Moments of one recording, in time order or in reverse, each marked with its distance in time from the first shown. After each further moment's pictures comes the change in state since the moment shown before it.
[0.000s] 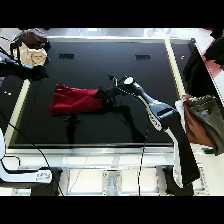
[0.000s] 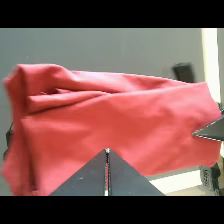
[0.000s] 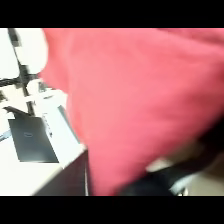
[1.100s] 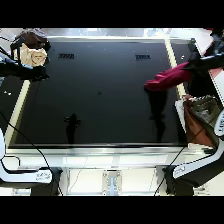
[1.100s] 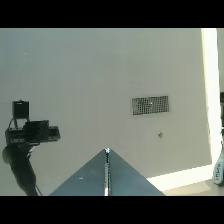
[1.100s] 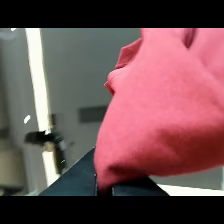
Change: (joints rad) left arm 0.000 0.000 0.000 0.000 -0.010 -0.008; right arm -0.874 0.578 -0.004 -0.608 0.350 0.082
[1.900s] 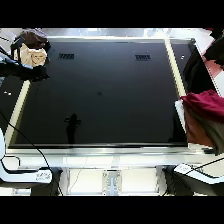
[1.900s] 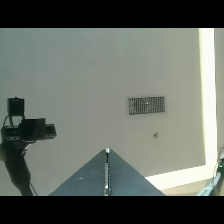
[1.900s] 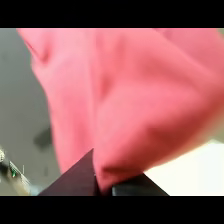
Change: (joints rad) left arm -0.002 0.000 0.000 -0.008 -0.008 -0.022; right arm -0.555 0.487 -0.536 -0.289 0.194 -0.097
